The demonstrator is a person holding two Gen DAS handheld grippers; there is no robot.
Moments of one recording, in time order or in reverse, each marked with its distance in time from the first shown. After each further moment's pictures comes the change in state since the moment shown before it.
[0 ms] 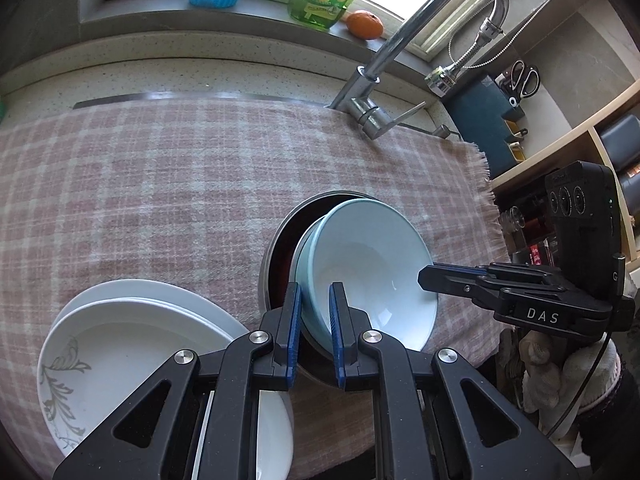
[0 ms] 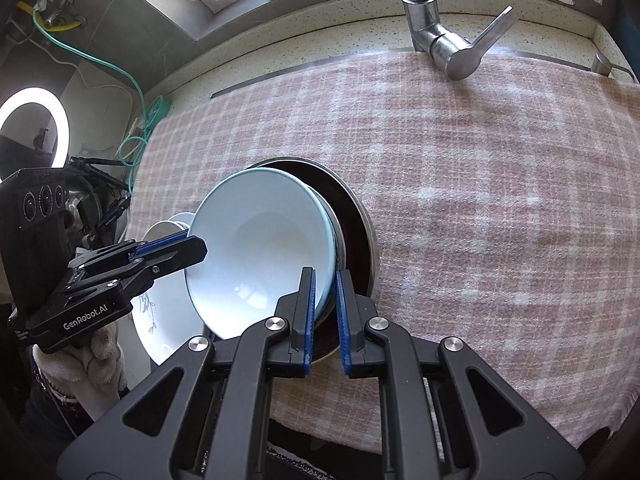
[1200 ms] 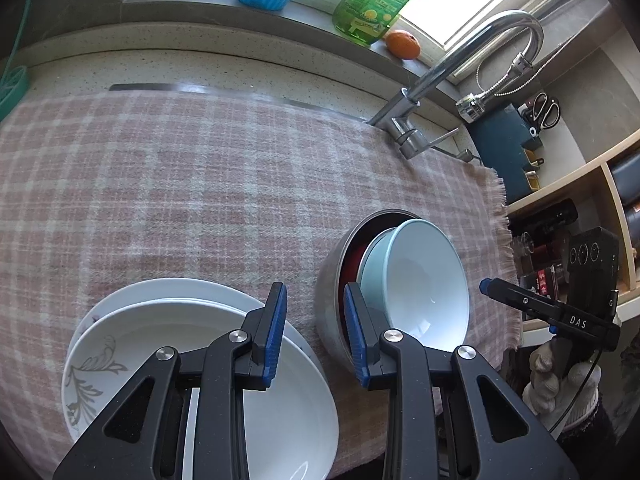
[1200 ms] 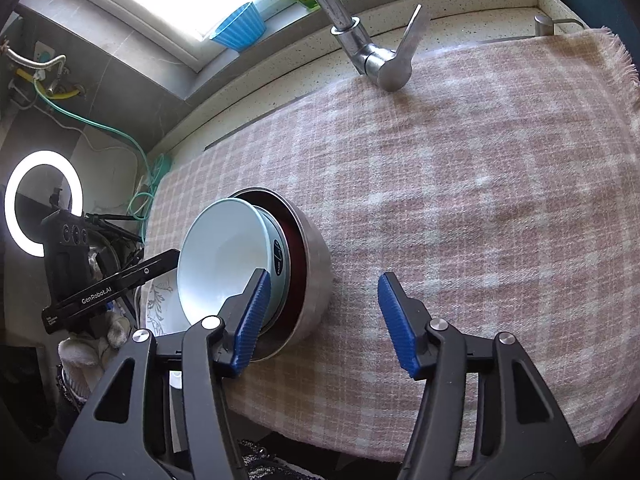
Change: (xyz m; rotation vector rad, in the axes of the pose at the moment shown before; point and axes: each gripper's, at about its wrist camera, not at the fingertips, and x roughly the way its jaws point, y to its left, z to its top) left arm -0.008 0.042 0.001 -0.097 -0.031 0.010; right arm -0.028 -0.053 -0.029 0.156 -0.159 0.082
